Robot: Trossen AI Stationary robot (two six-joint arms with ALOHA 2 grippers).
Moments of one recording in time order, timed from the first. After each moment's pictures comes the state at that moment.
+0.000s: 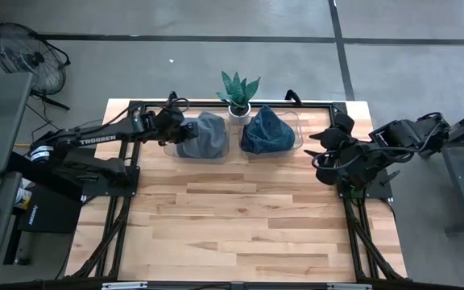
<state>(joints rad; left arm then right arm) 0.41 1.13 0.82 -0.51 -0.10 -1.18 0.42 1.11 1.52 -1.32 0.71 0.50</state>
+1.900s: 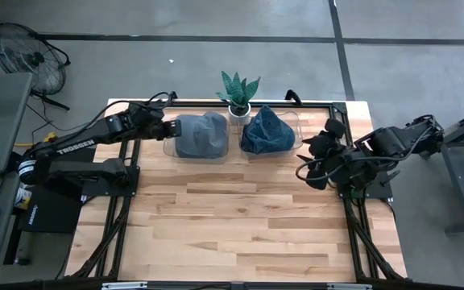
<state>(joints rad) 0.48 0.89 0.82 -0.70 -0.15 -0.99 0.42 1.20 1.52 -1.32 0.73 0.50</state>
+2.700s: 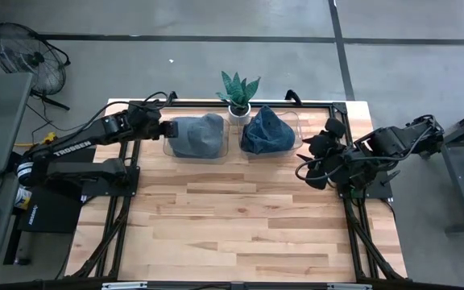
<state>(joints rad) 0.48 0.86 0.82 -0.77 -0.21 -0.92 0.42 1.20 1.52 -1.32 0.73 0.52</state>
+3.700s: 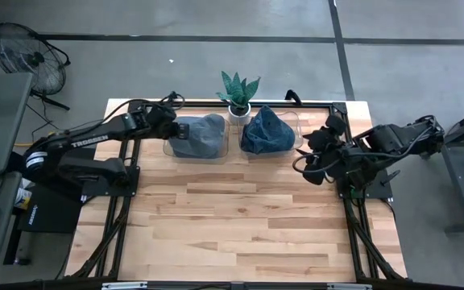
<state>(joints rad) 0.48 1.04 0.82 -0.66 -0.22 -0.84 0.37 1.20 1.52 -1.32 0.74 0.53</state>
